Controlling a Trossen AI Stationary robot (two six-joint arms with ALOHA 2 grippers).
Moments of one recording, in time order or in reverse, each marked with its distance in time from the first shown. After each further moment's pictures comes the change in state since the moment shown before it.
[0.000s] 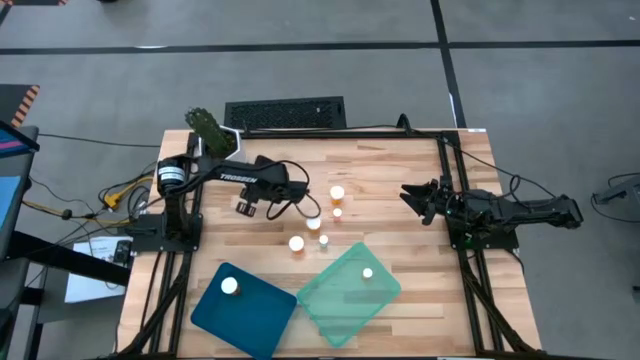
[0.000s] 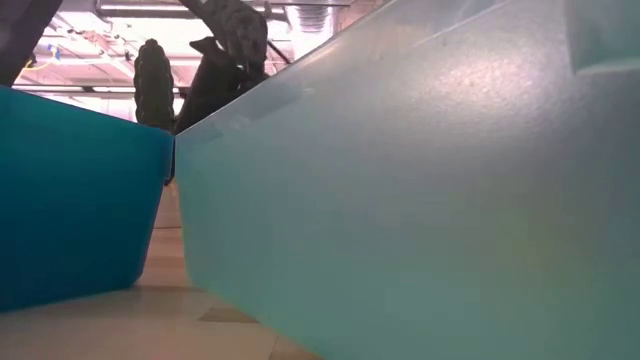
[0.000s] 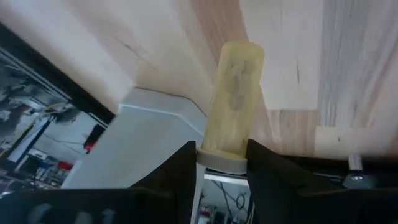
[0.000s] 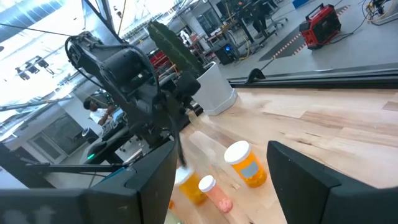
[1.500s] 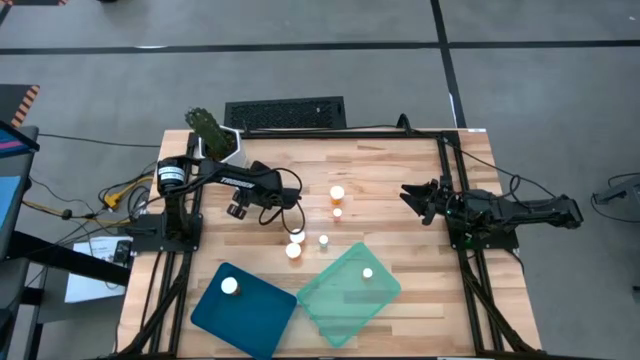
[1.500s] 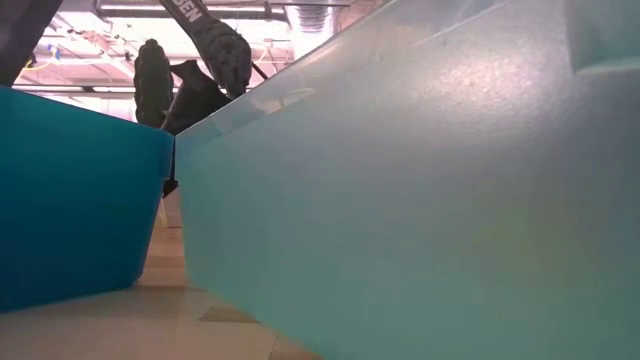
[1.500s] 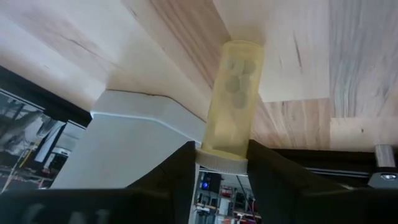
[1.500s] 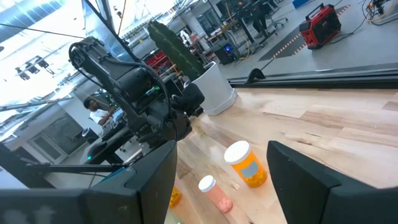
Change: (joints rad) left arm 0.003 0.000 -0.162 0.108 -0.056 0.079; right arm 0.000 0.000 0.000 0.000 0.000 0.000
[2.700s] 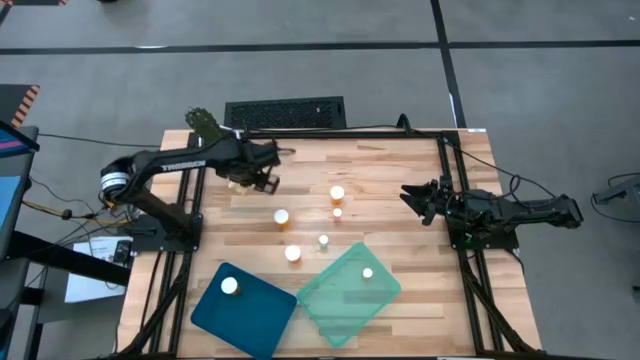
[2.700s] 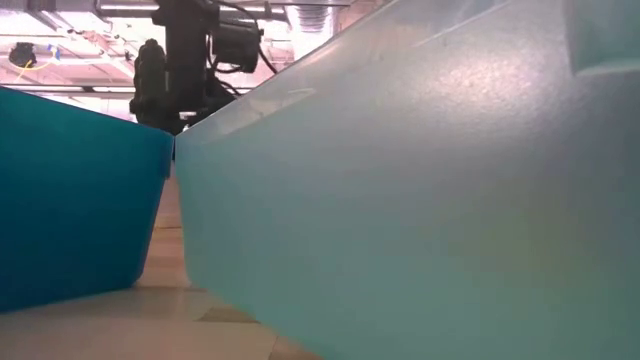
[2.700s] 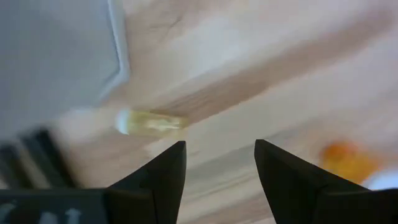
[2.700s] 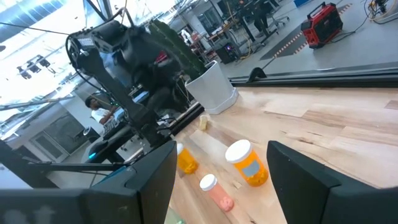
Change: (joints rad) left arm 0.184 -0.428 0.013 0.220 0.430 -1.239; right arm 0.002 0.000 0.000 0.000 -0.004 0.000
